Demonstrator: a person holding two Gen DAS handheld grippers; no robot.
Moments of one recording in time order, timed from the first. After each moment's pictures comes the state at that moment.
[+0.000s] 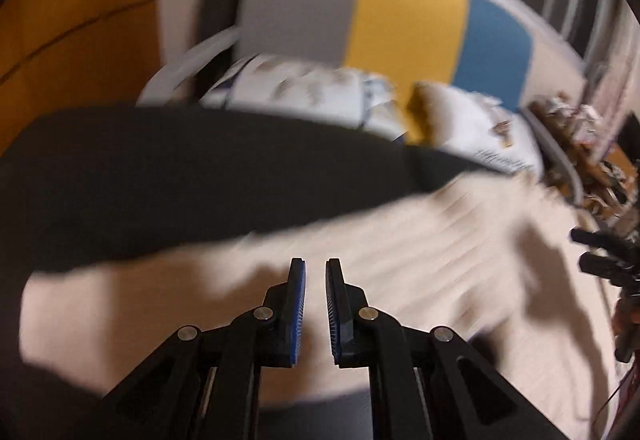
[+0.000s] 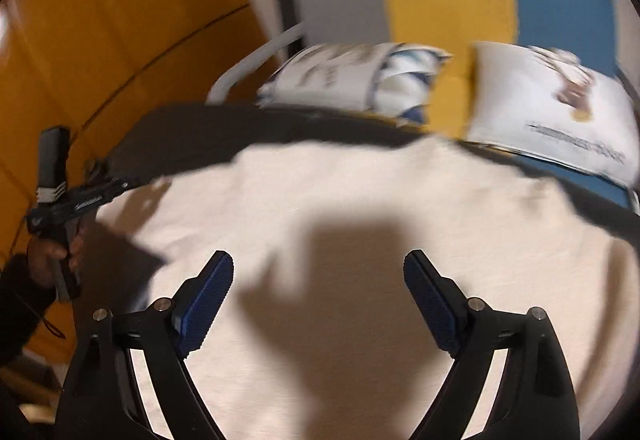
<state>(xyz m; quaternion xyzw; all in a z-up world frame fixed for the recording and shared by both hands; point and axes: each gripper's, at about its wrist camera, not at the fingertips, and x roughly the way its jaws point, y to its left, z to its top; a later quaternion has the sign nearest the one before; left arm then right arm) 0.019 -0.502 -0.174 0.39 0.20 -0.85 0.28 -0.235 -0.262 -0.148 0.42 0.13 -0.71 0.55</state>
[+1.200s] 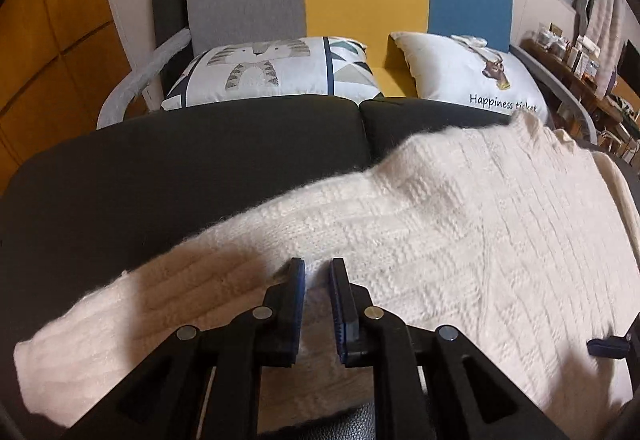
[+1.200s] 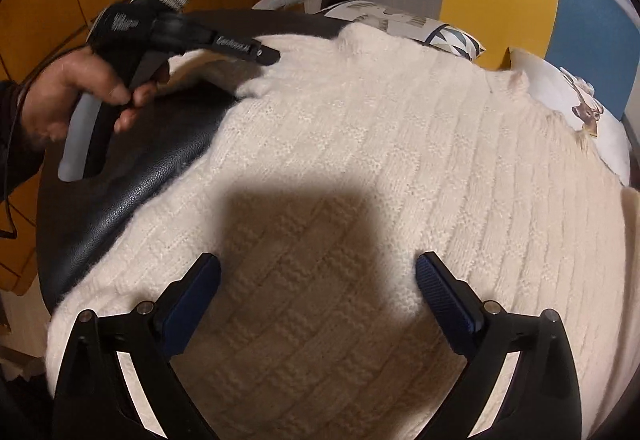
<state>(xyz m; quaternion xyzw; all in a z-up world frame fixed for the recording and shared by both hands) -0.089 -0.464 -0.180 0.45 0.11 -0.85 0.24 -0.103 -0.253 -0.195 0.40 0.25 -0.70 0.53</state>
